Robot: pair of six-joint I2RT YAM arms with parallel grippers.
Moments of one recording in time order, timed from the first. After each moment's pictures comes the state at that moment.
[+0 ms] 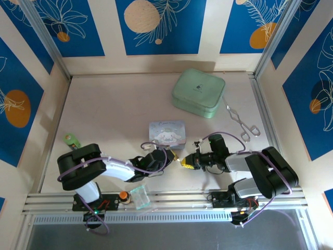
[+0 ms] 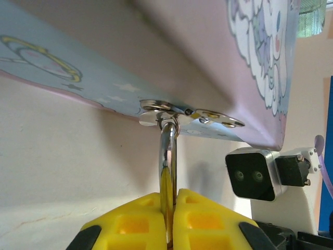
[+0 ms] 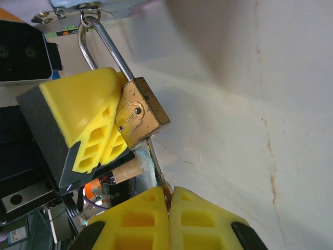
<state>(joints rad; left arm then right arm) -1.13 1.63 0.51 0.56 -0.26 -1.55 0.39 1.39 0.21 0.35 -1.00 0.95</state>
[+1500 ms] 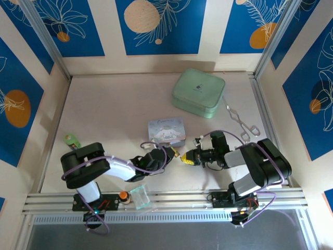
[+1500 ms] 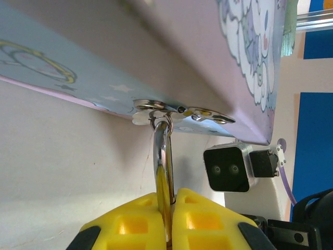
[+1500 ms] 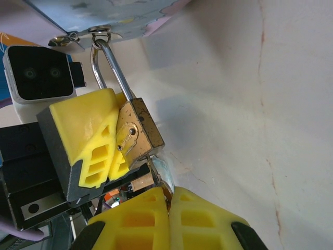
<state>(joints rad) -1.13 1.67 0.50 0.69 -0.28 -1.59 0.32 1.51 0.24 0.49 -1.08 1.00</state>
